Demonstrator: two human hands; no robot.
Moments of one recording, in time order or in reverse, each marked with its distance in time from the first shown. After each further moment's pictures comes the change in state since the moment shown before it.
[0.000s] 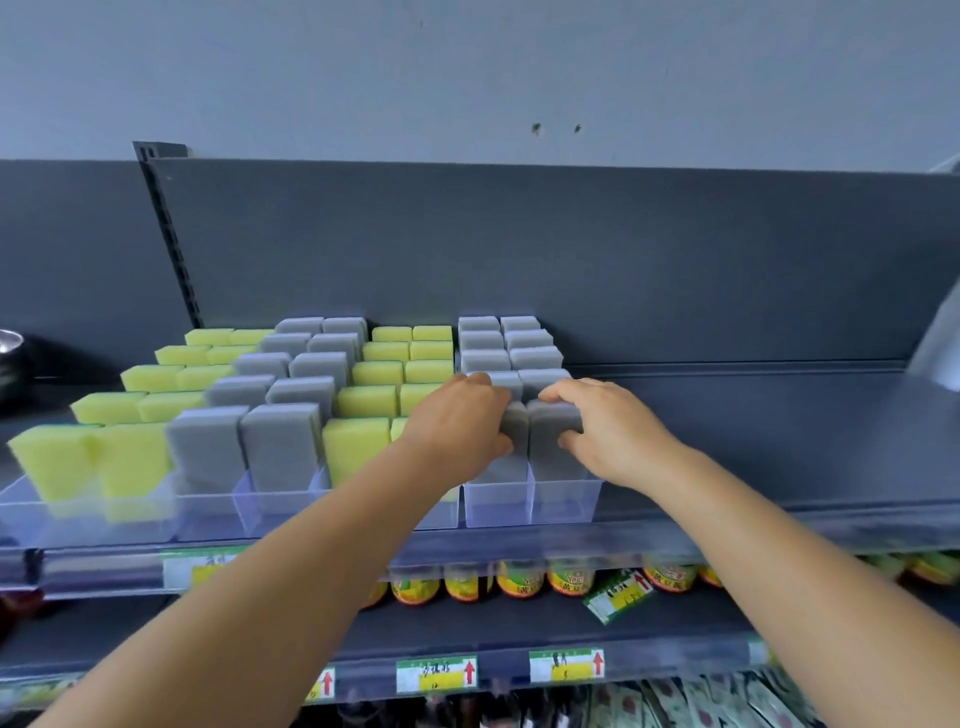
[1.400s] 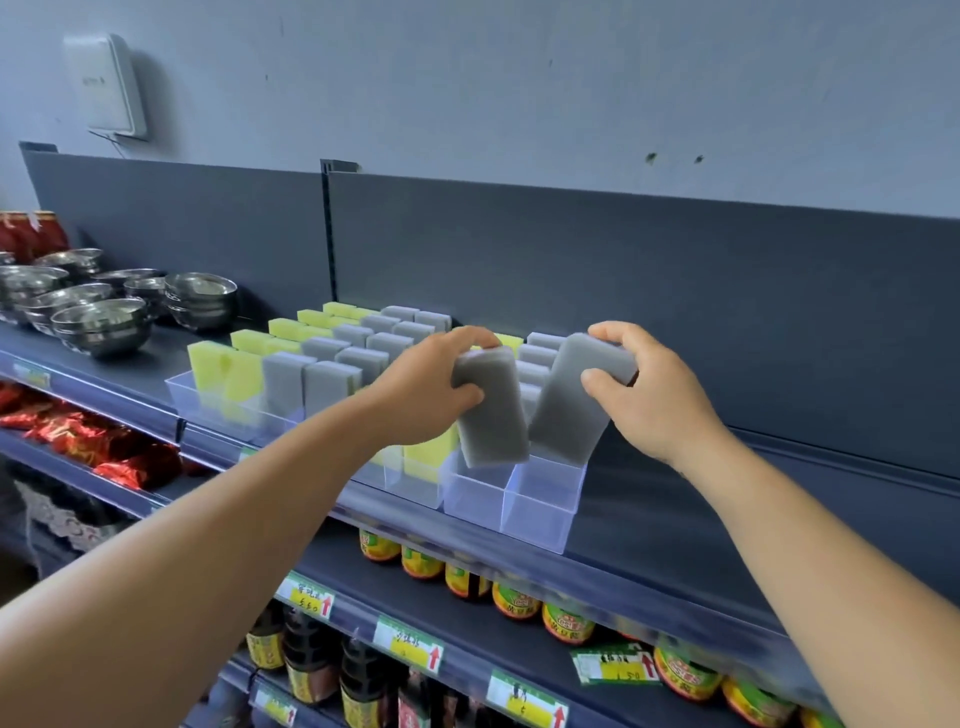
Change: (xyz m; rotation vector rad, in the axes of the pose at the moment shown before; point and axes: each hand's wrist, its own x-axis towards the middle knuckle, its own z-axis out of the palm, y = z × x) left_hand -0.023 0.032 -0.036 -0.418 0.262 -0.412; right_hand 0.029 0.045 -0.052 0.558 0.103 -0.257
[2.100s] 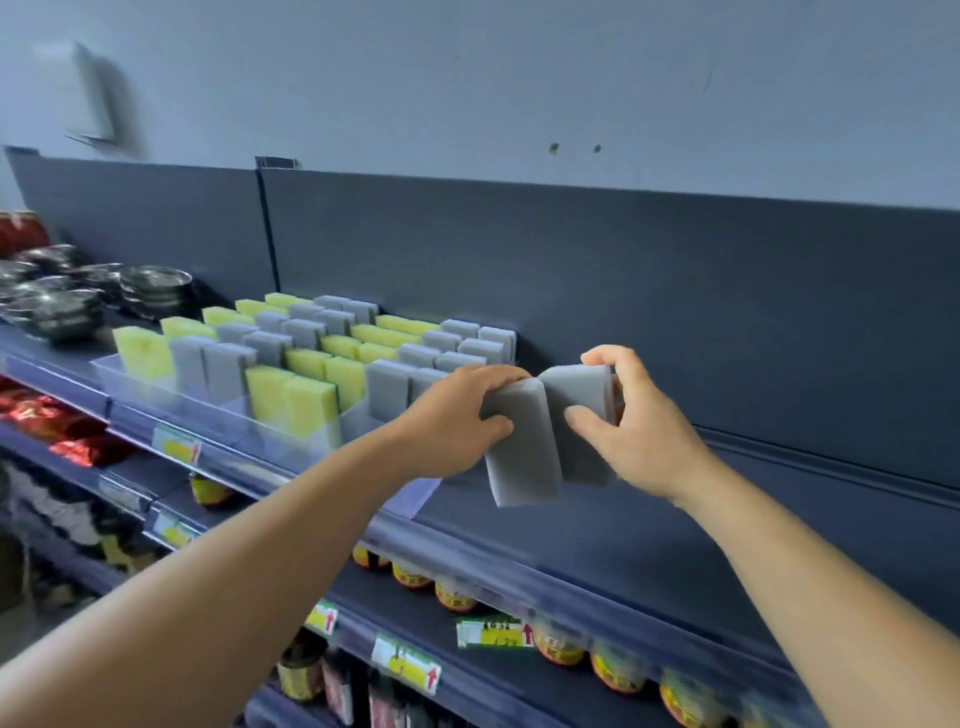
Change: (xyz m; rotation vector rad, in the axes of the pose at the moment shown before) left_hand 0.003 0.132 0.123 -0.036 -0.098 0.056; right_hand -0.036 0.109 -0.110 0.077 -0.187 -0.018
